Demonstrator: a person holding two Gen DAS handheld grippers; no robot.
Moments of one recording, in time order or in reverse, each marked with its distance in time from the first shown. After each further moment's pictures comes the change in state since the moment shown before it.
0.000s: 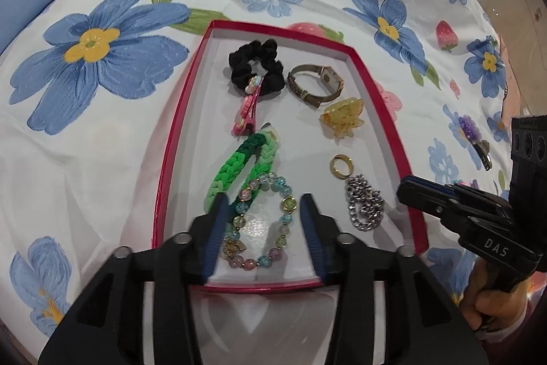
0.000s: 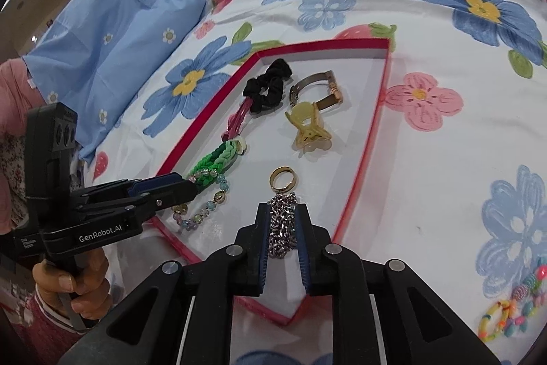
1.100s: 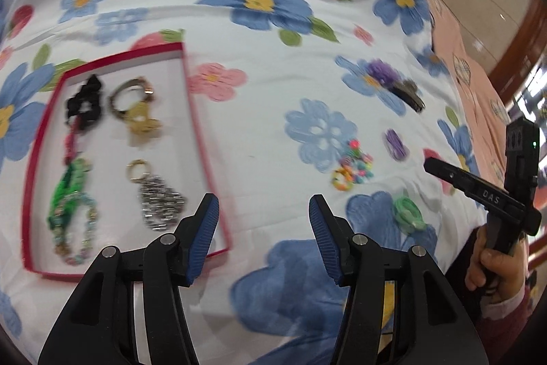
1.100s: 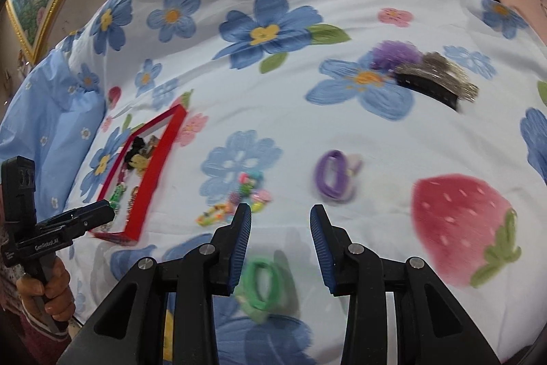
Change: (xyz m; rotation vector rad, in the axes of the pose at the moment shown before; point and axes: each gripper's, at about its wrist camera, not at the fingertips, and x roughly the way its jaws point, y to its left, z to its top) left arm -0.002 -0.173 -0.022 0.296 0.038 -0.158; right arm -0.184 -0.152 -0.107 0.341 -0.242 -0.304
